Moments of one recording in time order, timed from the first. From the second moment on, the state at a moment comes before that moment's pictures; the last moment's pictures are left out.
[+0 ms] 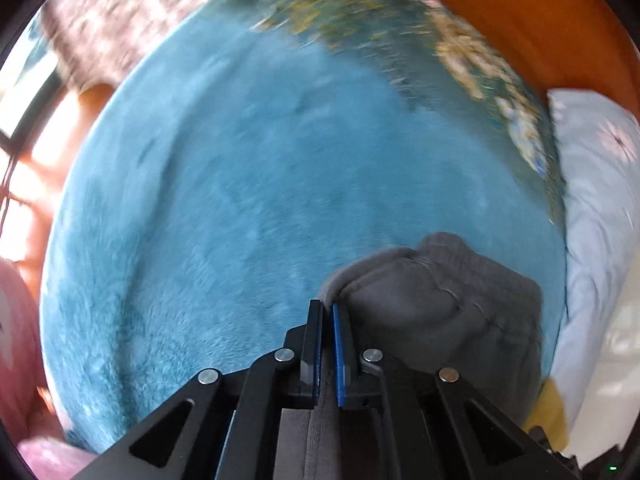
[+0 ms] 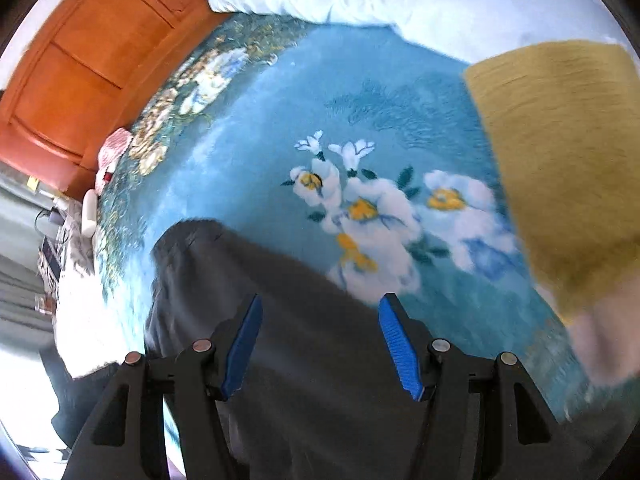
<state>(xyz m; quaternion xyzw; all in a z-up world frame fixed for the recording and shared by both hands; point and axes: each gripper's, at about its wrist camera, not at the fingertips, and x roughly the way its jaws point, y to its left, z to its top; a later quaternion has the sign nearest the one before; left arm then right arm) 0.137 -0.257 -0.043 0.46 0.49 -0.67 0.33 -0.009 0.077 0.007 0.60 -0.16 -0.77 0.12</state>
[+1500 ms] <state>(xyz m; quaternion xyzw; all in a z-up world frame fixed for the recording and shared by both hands) 0.123 -0.262 -0.043 0.46 0.50 -0.68 0.28 -0.043 0.068 0.042 0.56 -0.05 -0.82 0.10</state>
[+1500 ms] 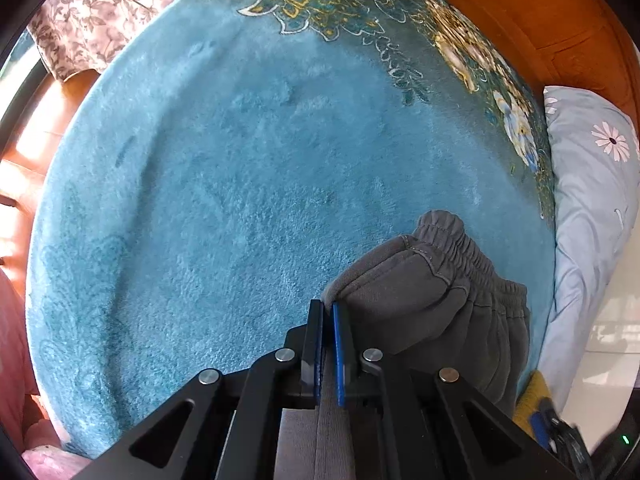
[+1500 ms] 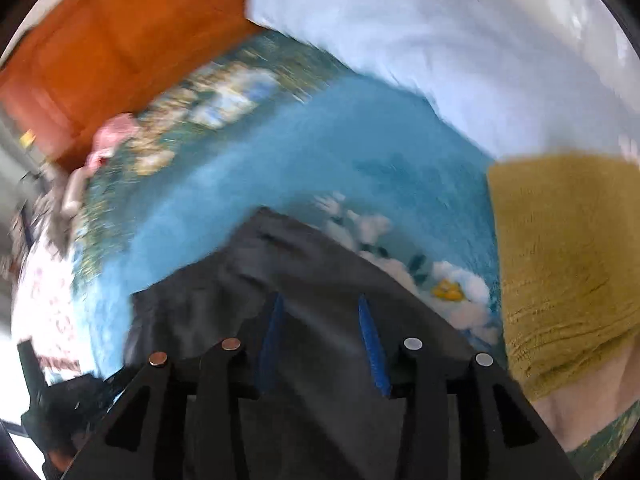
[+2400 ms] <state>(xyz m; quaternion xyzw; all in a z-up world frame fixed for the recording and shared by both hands) 0.135 -0.260 -0.026 0.46 0.51 -0.68 0.25 0.276 0.278 0.087 0.55 -0.14 -0.82 -0.10</state>
